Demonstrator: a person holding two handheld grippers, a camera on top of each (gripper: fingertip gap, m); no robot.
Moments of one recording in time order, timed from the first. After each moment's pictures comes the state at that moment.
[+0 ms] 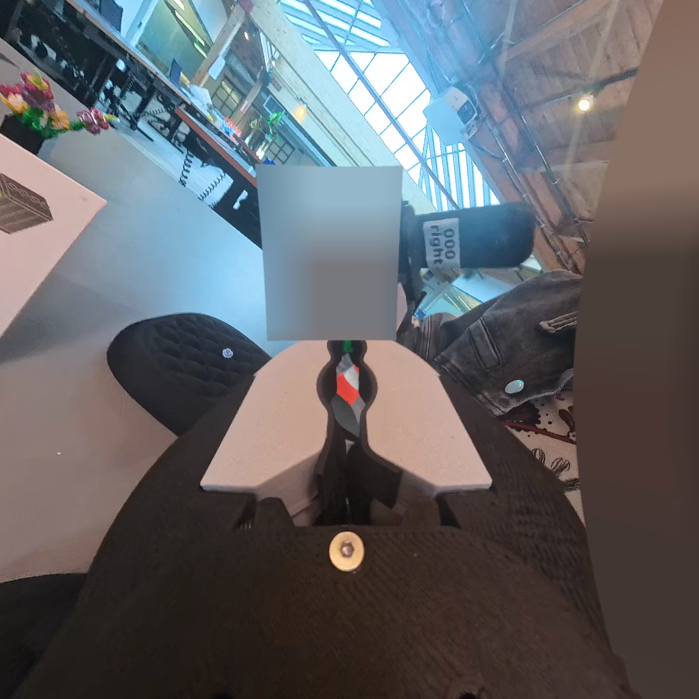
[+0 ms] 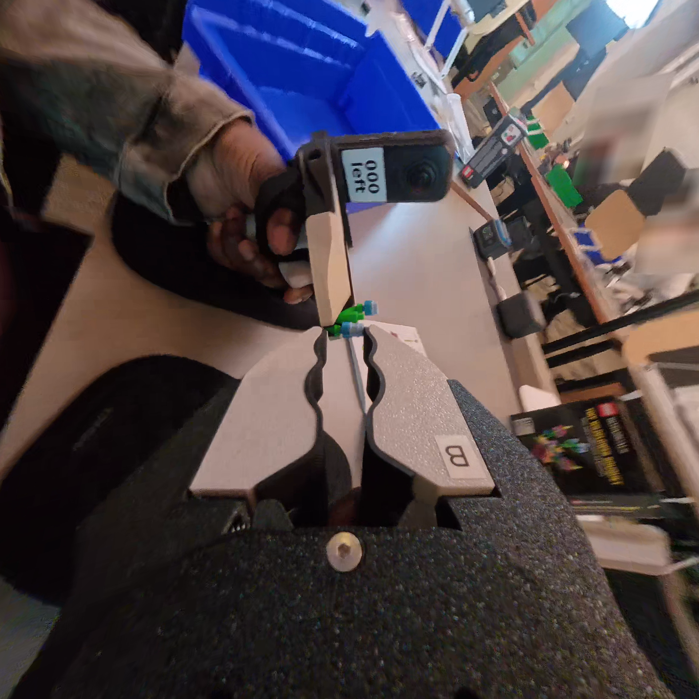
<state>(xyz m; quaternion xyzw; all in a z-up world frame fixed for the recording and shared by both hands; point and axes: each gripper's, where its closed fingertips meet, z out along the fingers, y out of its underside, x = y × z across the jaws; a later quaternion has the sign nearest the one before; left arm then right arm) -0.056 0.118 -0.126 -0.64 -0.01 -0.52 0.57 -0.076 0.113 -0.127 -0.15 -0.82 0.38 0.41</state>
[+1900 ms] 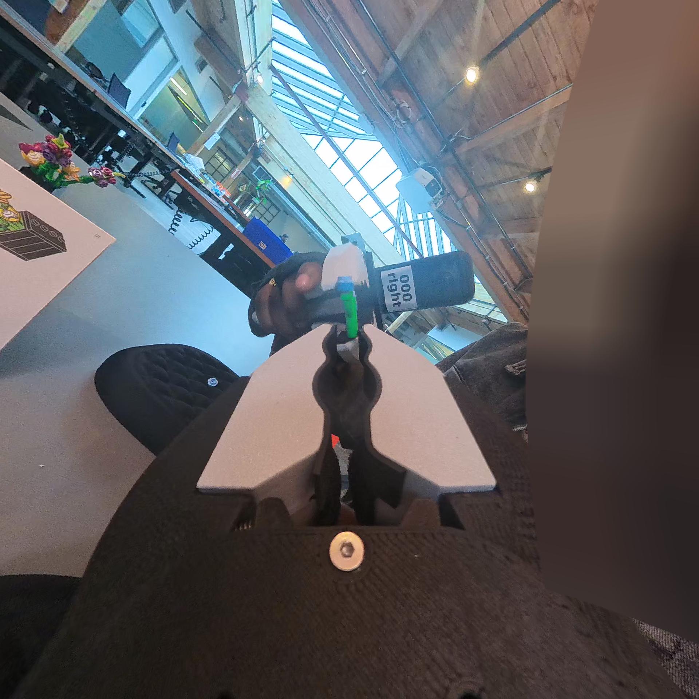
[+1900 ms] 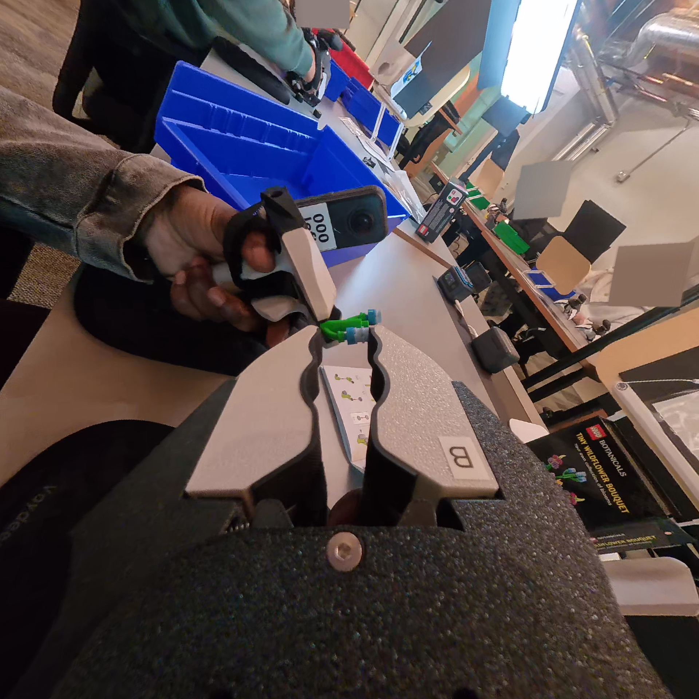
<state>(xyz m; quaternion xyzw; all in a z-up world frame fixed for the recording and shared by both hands) -0.072 0.111 -0.111 -0.57 -0.05 -0.55 0.61 -0.093 0.107 -0.112 -0.13 -0.76 0.44 0.46</state>
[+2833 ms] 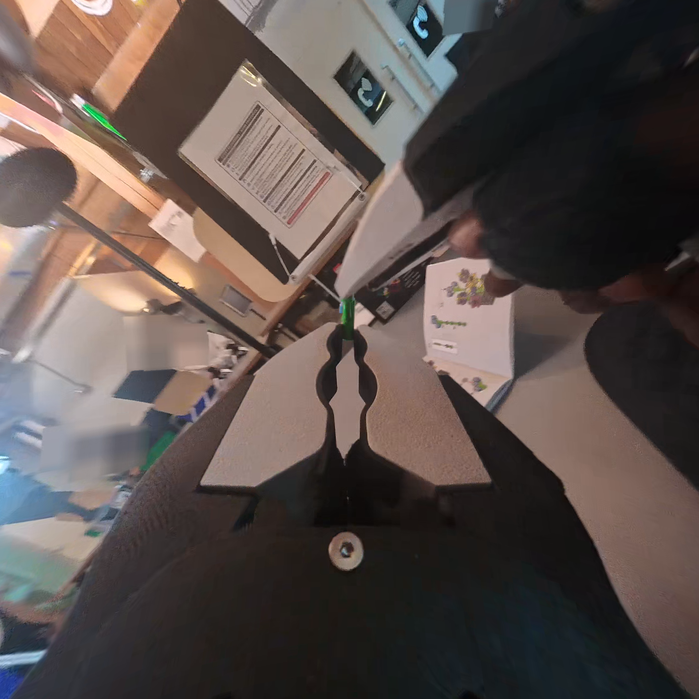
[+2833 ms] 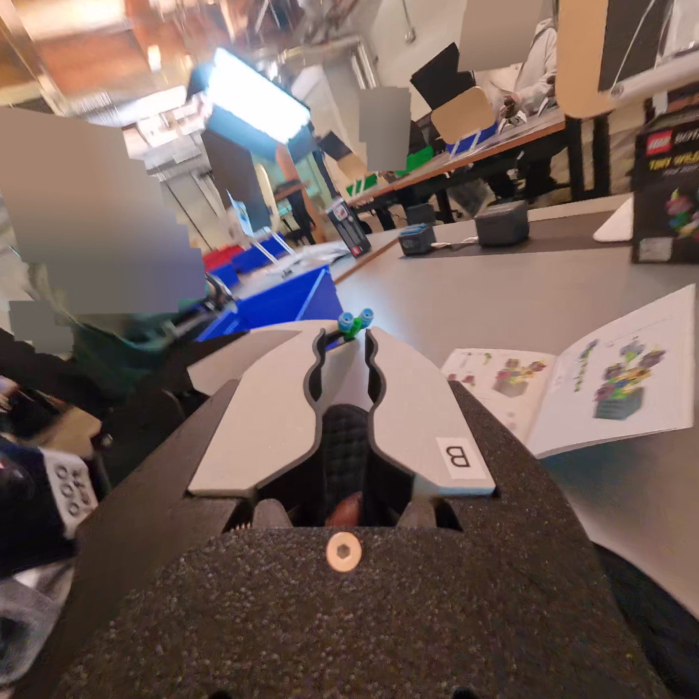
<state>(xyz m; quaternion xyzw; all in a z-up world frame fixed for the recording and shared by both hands) -0.143 0.120 -0.103 -0.68 0.08 0.48 0.55 -0.127 0.120 -0.088 -0.53 -0.43 0.66 0.30</state>
